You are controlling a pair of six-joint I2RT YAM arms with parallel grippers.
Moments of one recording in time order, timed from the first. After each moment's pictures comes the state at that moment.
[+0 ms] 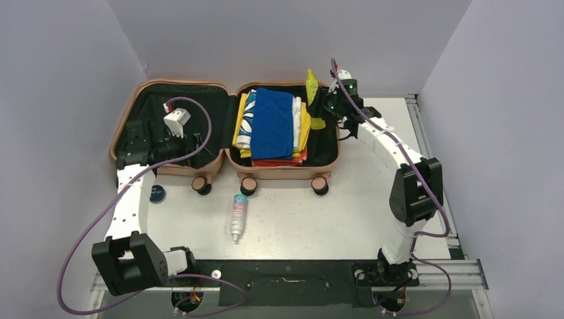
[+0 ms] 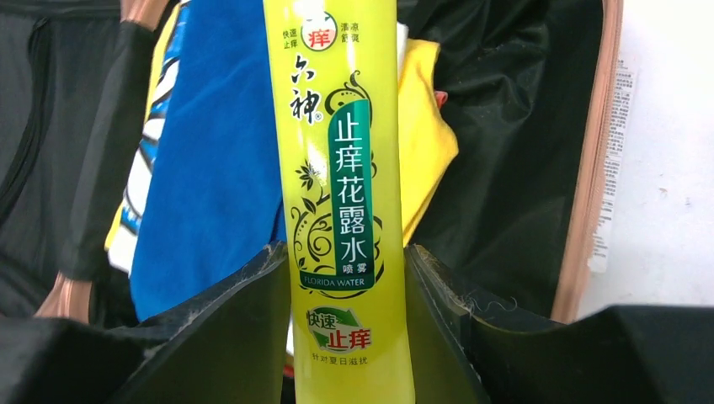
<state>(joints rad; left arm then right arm) 0.20 1.24 1.09 -0.64 0.75 0.20 0.33 1.77 1.54 -0.27 -0.15 0.34</state>
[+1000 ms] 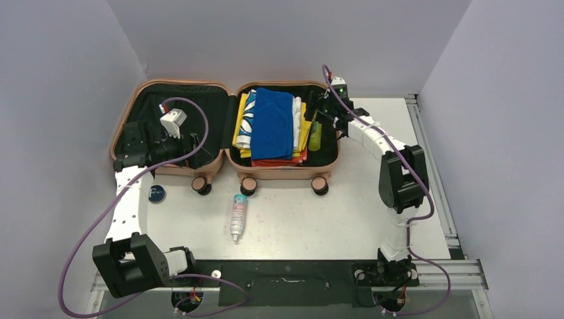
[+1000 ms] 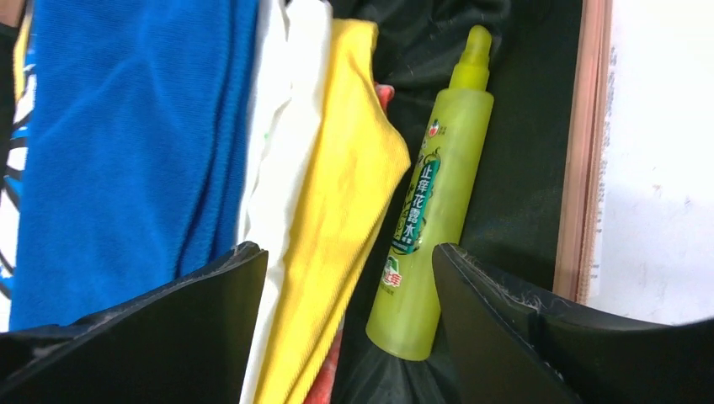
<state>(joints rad) 0.23 1.23 1.07 -0.62 0.79 0.19 0.34 1.99 1.60 -0.21 -0.04 0.38</state>
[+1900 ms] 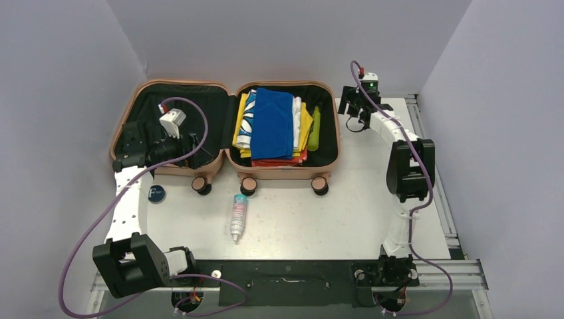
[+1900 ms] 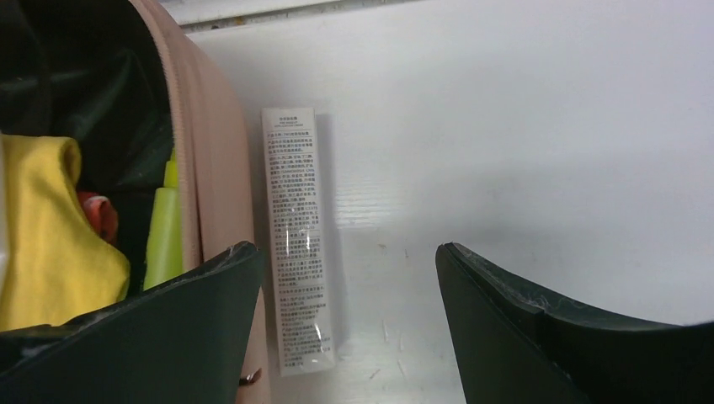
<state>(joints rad) 0.24 1.23 1.07 -0.62 0.81 0.19 0.10 2.06 1.66 -0.20 0.06 0.20</state>
